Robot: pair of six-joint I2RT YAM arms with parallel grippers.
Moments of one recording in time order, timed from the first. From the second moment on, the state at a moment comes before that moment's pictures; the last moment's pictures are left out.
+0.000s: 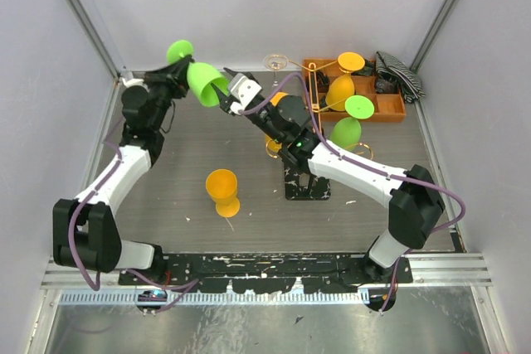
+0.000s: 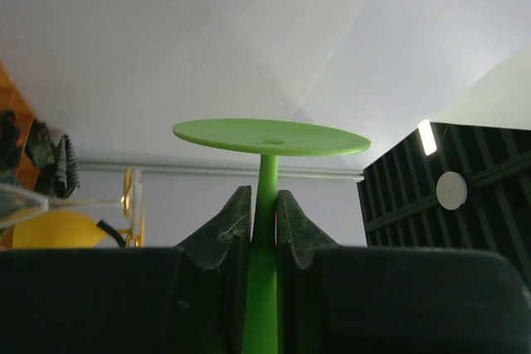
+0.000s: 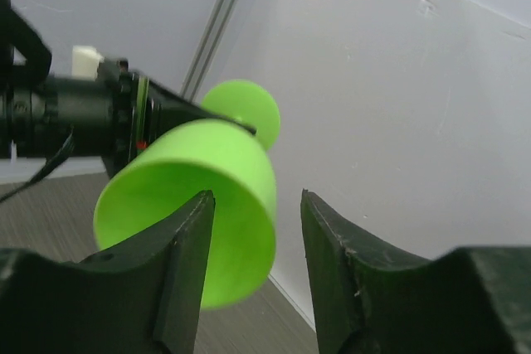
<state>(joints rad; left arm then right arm) -0.19 1.35 0.91 0.60 0.08 -1.85 0.87 1.61 1.29 0.70 -0.05 -0.49</state>
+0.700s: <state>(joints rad) 0.00 1.45 1.34 0.61 0.47 -1.18 0.57 1.55 1.54 0.23 0.02 -0.34</state>
